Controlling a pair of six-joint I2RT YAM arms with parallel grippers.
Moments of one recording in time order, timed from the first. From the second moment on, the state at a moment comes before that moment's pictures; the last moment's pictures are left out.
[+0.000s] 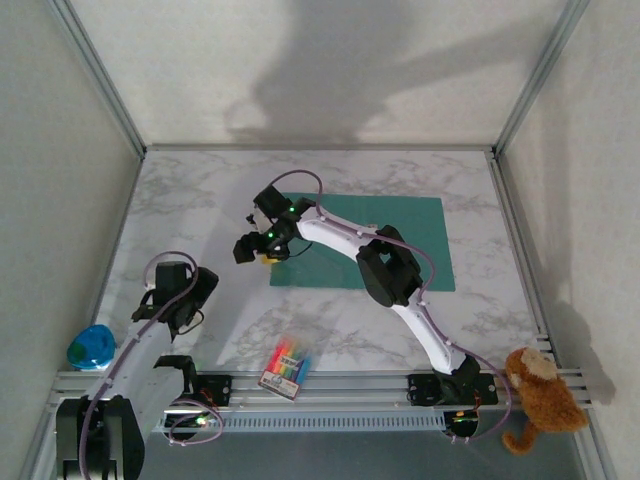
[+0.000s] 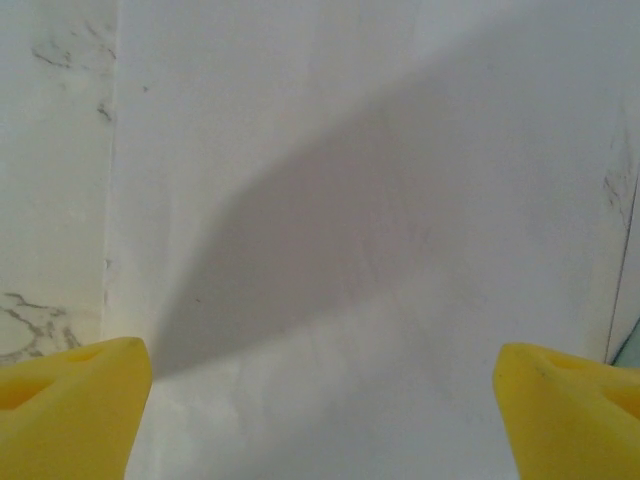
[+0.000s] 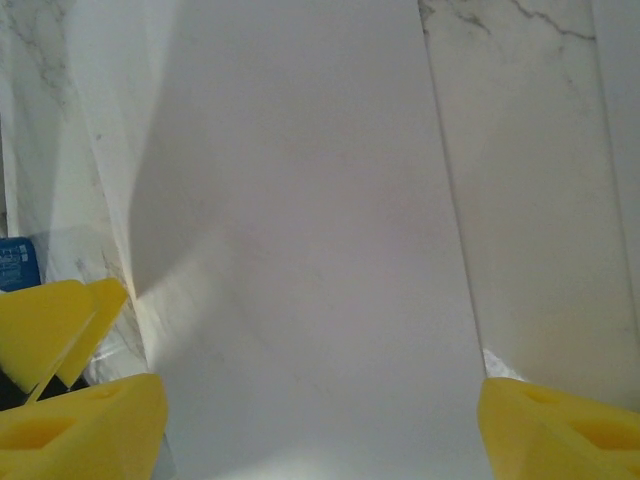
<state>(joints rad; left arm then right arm) 0.05 0.86 0.31 -0.38 0.02 -0.98 0.87 2.44 2.08 -0.73 -0.55 0.51</state>
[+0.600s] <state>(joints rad) 0.02 0.92 0.31 -0.39 -0.06 -1.01 0.87 2.48 2.09 -0.69 -0.60 0.54</state>
